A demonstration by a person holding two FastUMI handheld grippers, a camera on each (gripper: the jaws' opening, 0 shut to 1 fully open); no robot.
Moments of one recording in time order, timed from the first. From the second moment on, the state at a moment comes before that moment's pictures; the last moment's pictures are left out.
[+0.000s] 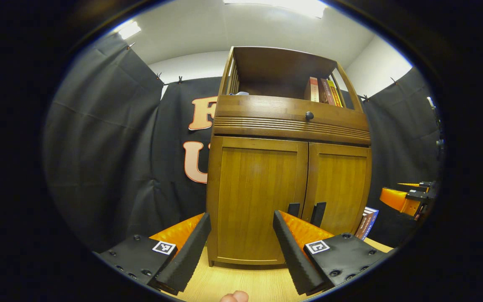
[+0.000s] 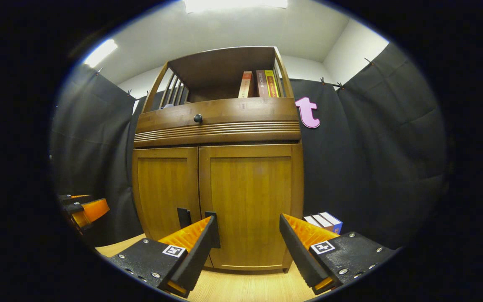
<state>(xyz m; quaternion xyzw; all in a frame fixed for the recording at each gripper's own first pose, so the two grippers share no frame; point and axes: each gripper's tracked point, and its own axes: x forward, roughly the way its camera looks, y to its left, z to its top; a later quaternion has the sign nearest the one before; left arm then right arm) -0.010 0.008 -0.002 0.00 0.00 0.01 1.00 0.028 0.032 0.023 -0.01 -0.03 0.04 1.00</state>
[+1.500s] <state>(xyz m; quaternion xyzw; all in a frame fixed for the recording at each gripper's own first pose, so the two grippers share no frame) -0.033 0.071 0.003 0.01 -0.01 0.08 1.00 0.197 0.107 -0.079 -0.03 0.04 0.04 1.00</state>
